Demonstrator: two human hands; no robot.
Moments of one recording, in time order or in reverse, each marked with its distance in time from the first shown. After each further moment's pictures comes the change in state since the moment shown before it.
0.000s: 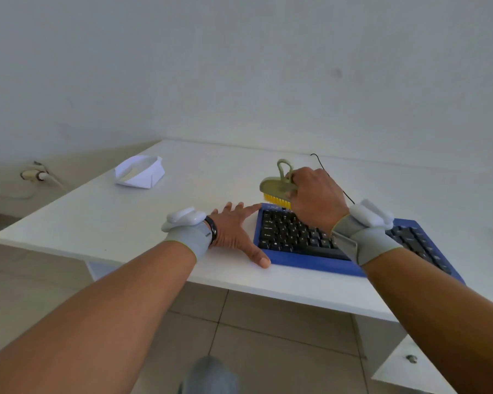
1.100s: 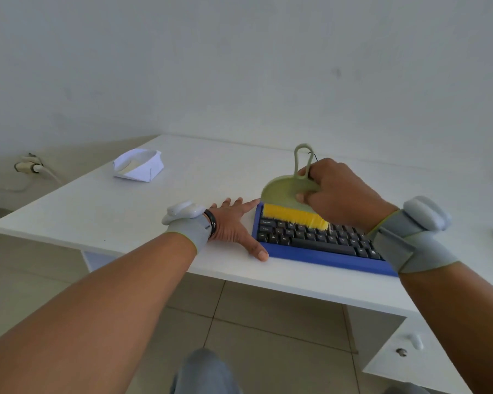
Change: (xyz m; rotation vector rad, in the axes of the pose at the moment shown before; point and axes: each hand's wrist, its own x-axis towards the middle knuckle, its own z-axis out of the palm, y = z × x) left_hand -0.007 0.003 0.000 0.005 -0.005 -0.013; right_hand -0.024 0.005 -0.047 0.175 -0.180 0.004
